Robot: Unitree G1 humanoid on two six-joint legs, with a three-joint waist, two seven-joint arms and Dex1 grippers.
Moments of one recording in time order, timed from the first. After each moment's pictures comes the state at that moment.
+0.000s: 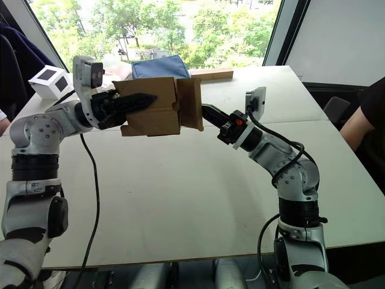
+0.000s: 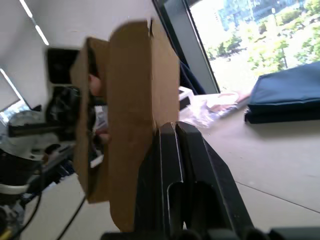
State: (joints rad) left arm -0.91 0.58 0.17 0.24 -0.85 0.95 -1.22; right arm -0.56 -0.33 -0.19 -0.23 0.97 0.77 0.56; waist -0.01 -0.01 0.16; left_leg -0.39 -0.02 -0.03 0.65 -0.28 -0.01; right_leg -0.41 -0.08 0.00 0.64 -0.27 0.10
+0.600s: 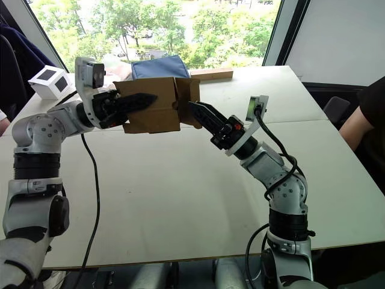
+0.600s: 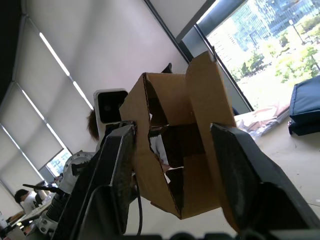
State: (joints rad) left arm -0.93 0.57 0.17 0.28 -0.83 0.95 -1.23; right arm -0.49 -0.18 -0.21 -0.28 1.12 0.75 0.44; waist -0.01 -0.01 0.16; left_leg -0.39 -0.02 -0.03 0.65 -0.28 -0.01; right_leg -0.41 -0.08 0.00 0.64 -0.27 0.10
